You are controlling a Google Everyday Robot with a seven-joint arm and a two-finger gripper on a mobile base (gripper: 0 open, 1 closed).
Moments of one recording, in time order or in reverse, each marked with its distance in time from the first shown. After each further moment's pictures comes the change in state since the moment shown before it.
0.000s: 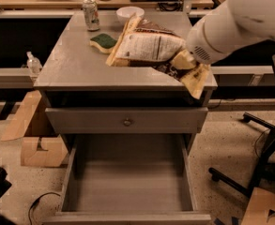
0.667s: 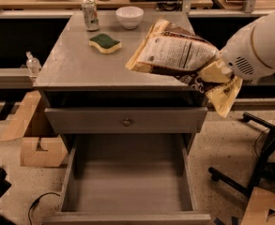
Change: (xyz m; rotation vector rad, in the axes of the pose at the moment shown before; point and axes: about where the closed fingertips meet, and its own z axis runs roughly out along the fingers) arm 0.051 0.016 -0.069 -0.003 0.010 0.121
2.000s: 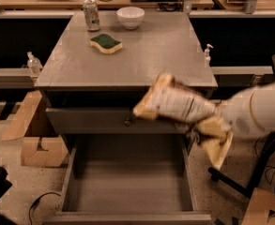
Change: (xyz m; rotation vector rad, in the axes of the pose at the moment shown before) arm 0.101 0.063 0.056 -0.210 0.004 0.149
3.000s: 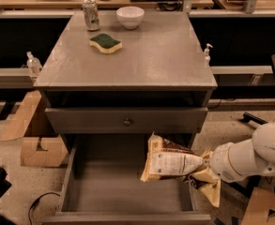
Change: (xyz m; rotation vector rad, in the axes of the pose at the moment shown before) arm 0.151 0.031 0.131 -0.209 0.111 -0.172
